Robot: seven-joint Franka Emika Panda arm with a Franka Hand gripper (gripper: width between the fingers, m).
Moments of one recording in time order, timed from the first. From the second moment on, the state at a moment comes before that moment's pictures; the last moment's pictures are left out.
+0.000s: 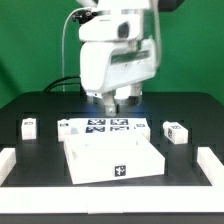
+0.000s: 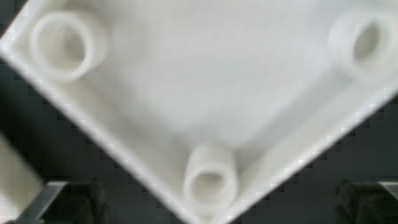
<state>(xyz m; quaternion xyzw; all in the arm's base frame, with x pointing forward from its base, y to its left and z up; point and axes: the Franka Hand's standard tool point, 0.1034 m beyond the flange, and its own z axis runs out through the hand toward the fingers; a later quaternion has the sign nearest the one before) 0.492 -0.009 0.092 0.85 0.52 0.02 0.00</state>
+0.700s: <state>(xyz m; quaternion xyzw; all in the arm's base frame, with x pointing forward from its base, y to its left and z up) 0.487 -0.014 0.084 0.81 0.59 0.01 0.01</state>
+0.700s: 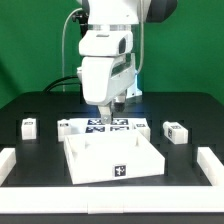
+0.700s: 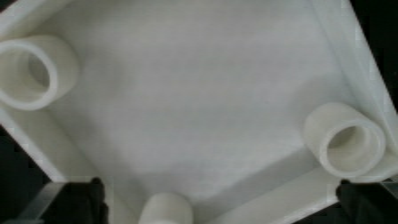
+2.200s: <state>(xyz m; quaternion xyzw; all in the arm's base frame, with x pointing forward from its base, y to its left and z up) 0.401 -0.028 0.006 0.64 0.77 -0.02 -0.02</state>
